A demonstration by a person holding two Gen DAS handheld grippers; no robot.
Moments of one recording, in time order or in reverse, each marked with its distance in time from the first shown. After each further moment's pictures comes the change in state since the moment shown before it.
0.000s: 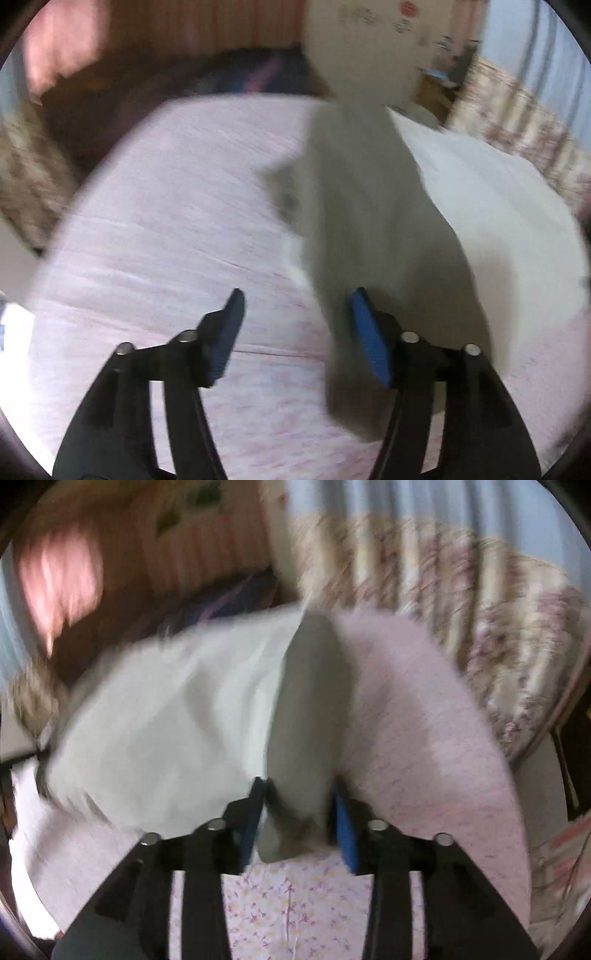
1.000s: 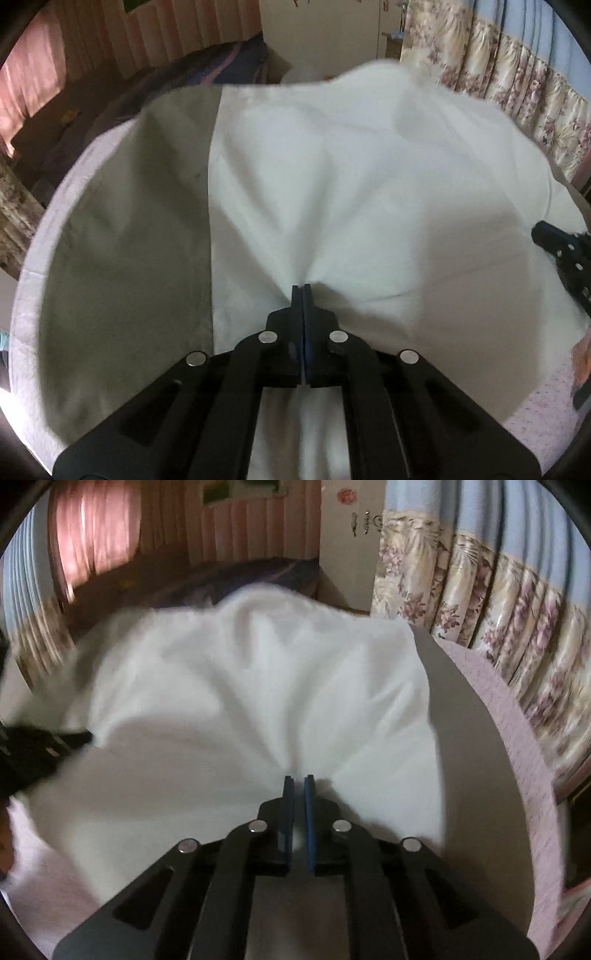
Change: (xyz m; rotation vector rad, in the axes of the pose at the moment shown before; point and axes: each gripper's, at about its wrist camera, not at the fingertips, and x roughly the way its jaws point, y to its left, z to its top) left arm 0.052 -0.180 0.017 0.151 0.067 -0.031; right arm 0.098 0.101 0.013 -0.202 0.079 0.087
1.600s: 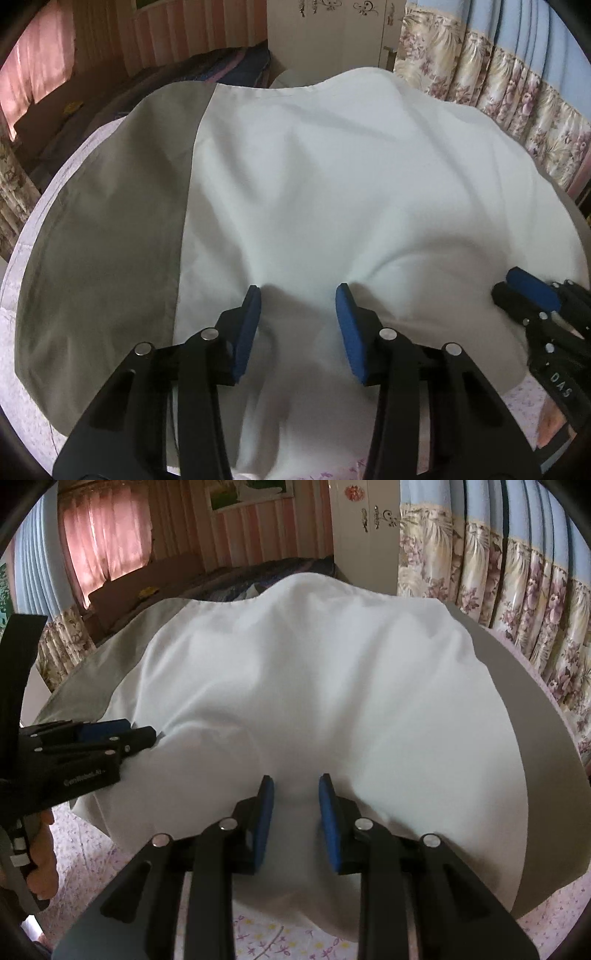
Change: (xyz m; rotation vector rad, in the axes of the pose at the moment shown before) left arm 0.008 -0.016 -0.020 -0.043 -0.030 -0.022; right arm 0.004 0.032 -0.034 0.002 0.030 0.042
